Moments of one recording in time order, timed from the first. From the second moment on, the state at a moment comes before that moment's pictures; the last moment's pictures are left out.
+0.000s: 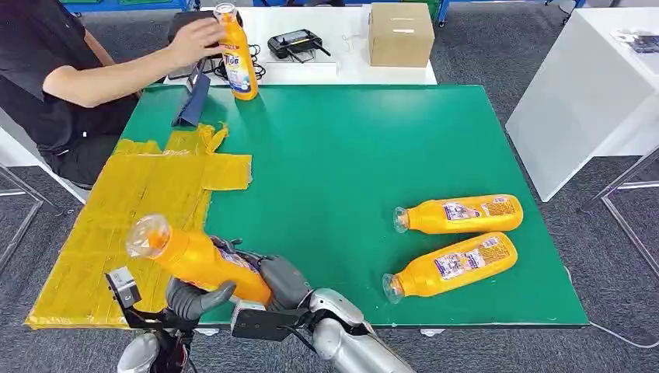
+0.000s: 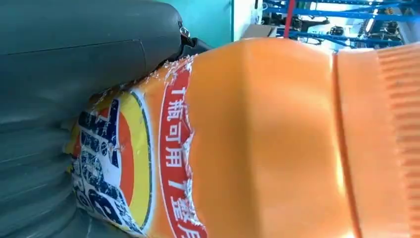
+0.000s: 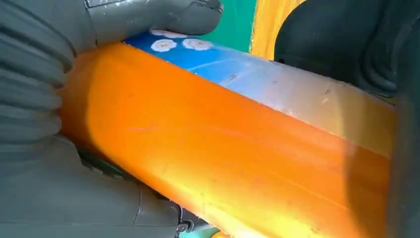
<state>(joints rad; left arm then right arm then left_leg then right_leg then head) 0.10 -0.10 -0.03 -1.52 0.26 -0.48 -0.51 -0.40 0.36 0.84 -0.70 0.51 -0.10 -0.37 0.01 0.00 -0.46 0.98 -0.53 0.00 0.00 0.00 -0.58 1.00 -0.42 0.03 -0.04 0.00</state>
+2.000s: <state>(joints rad) -0.26 0.12 0.03 -0.91 -1.48 0.70 -0.12 -0.25 -0.60 0.39 -1.47 0.51 0.22 -0.28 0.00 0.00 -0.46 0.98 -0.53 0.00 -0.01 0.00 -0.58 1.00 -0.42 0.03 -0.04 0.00</state>
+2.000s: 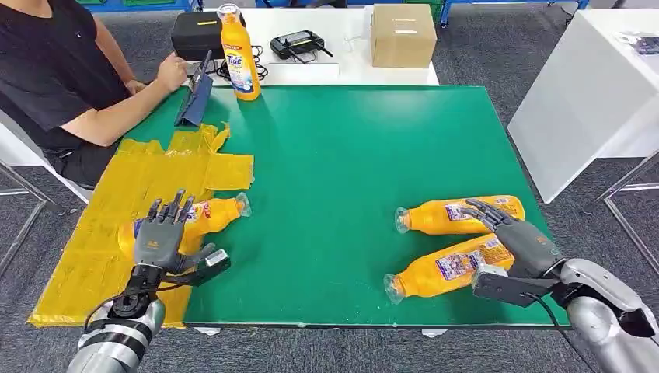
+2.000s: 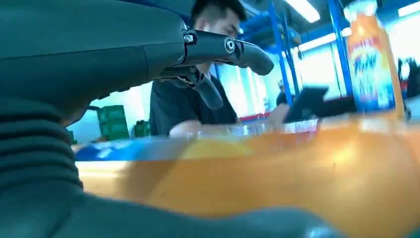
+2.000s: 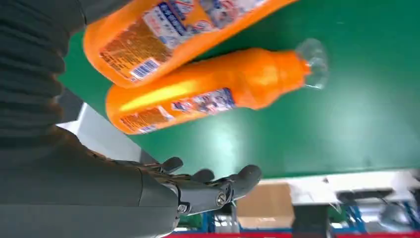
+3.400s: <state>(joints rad) -0.37 -0.16 0.44 -1.14 -1.14 0.70 -0.69 -0.24 -0.80 0.62 -1.18 0.62 0.32 -0.08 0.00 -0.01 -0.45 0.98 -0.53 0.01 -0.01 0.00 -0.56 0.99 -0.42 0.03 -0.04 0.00</state>
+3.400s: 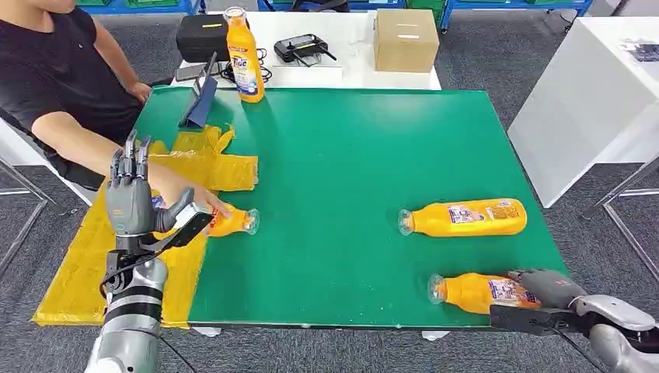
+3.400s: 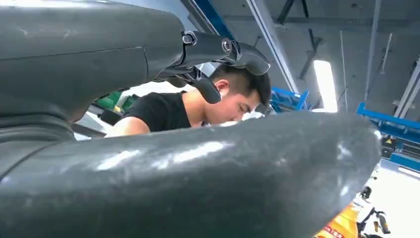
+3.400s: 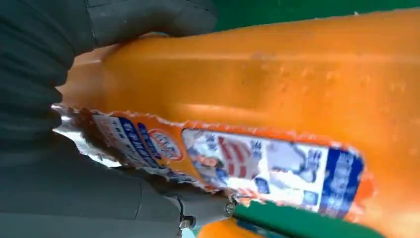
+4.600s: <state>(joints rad) -0.08 -0.07 -0.11 -1.52 0.09 -0.25 -0.47 -0.24 0.04 0.38 -1.33 0.13 0.17 -0.36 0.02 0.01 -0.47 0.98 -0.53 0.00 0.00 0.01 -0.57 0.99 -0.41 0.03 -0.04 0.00</state>
